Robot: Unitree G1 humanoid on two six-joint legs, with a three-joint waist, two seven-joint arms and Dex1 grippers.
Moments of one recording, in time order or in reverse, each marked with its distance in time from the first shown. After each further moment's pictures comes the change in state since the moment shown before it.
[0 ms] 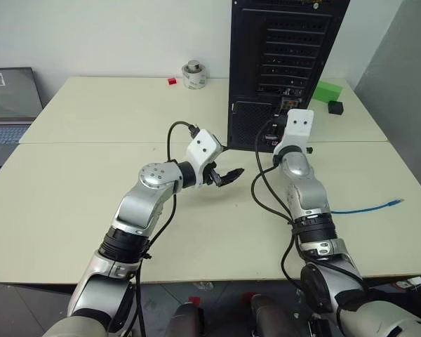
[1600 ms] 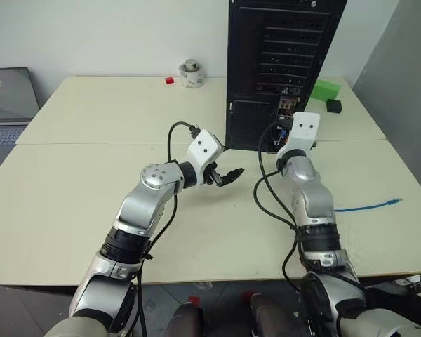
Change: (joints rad) left arm 0.004 -0.010 0.003 0.005 0.020 -0.002 0.023; right arm 0.154 -0.008 0.010 -0.310 0.038 0.142 0.094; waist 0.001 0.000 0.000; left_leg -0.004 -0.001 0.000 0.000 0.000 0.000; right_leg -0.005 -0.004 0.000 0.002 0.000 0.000
